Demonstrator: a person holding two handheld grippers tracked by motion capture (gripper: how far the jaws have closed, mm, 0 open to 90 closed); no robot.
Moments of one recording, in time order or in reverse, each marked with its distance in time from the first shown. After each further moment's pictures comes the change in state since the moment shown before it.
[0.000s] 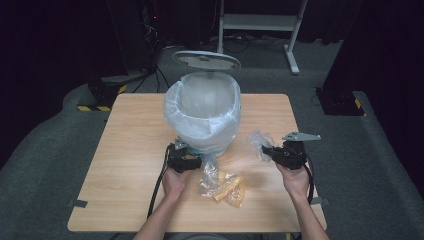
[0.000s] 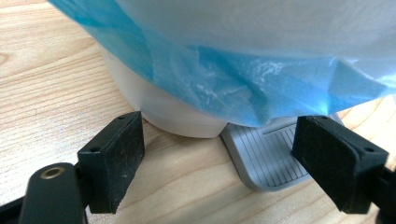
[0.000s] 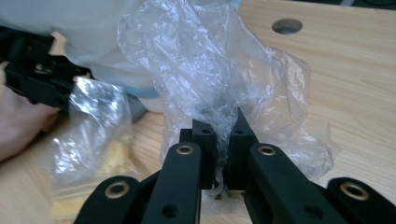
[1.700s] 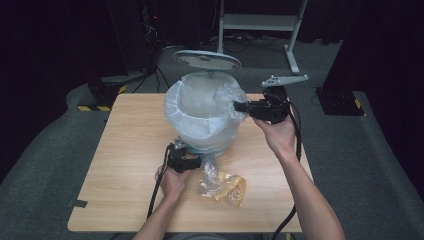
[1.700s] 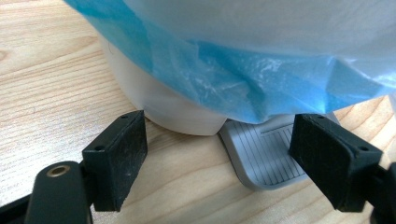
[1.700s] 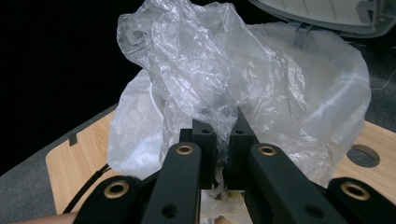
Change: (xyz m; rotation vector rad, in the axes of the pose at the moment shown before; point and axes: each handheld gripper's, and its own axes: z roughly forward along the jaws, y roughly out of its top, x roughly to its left) left arm 0.001 0.000 0.000 -0.012 0.000 -0.012; right arm 0.069 0.160 -0.015 -0.075 0.233 -0.124
